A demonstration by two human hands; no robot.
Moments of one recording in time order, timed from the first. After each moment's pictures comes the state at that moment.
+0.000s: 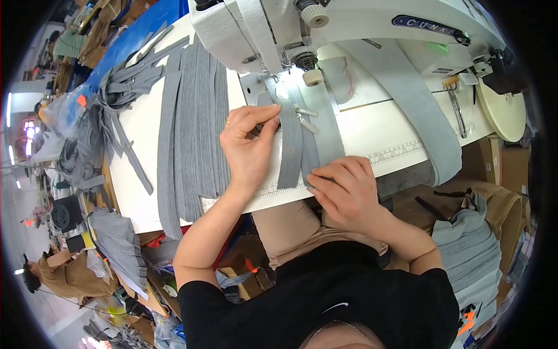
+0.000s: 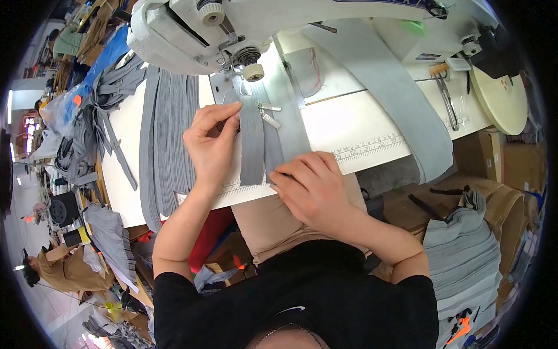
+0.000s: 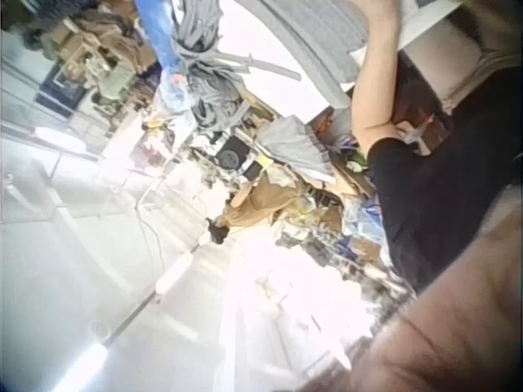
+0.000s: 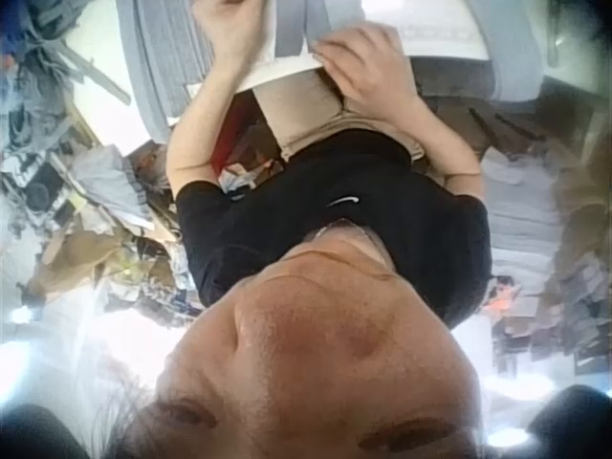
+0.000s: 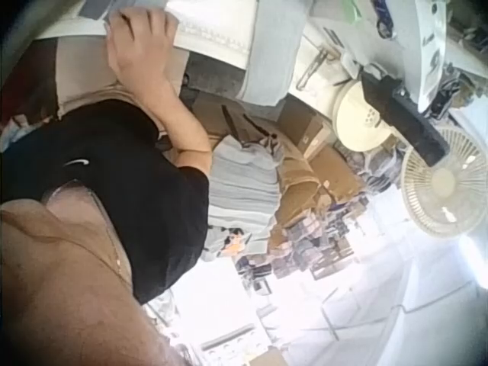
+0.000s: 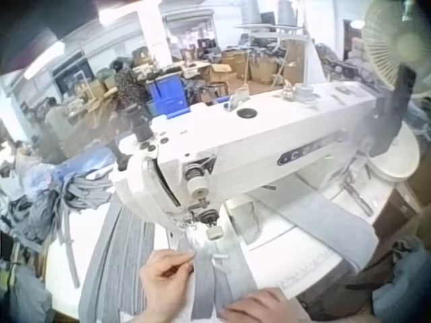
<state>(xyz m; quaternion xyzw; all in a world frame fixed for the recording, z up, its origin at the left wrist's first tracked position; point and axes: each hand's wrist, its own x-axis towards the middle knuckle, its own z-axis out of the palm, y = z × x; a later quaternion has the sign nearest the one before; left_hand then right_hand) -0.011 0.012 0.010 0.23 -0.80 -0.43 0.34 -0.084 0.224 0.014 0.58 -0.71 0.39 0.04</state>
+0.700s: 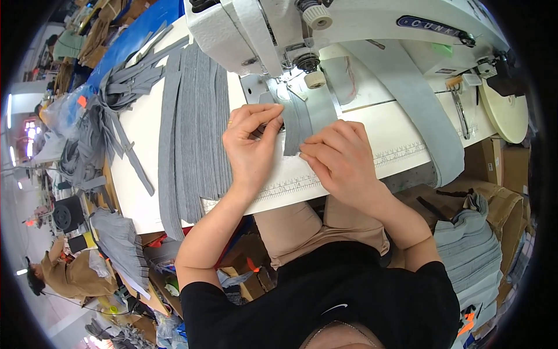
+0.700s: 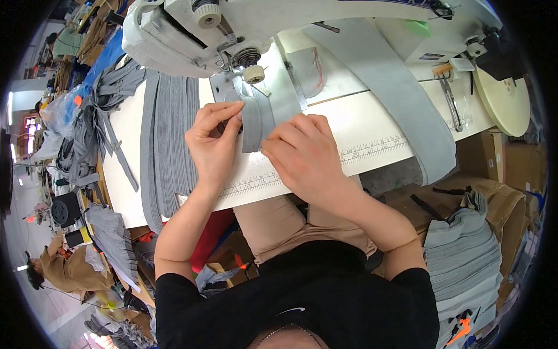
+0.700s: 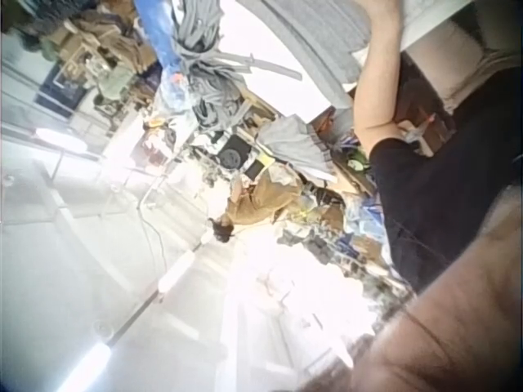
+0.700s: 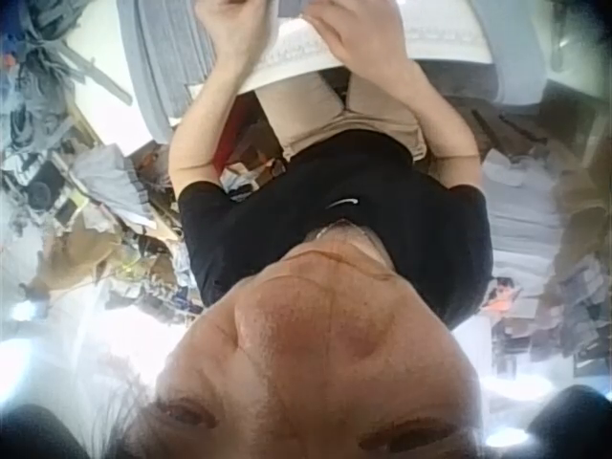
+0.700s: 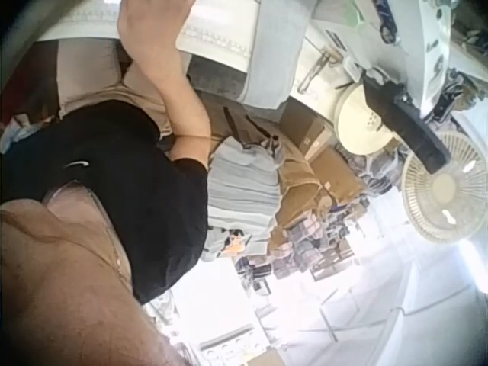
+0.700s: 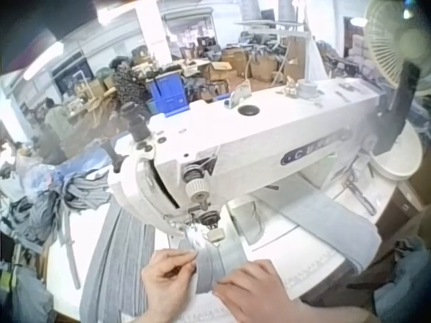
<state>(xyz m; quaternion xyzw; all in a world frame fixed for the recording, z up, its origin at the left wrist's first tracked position) -0.015 0.012 0.008 0.23 -0.80 -0.45 0.33 -0.114 0.183 0.015 0.56 -0.72 0.40 0.05</state>
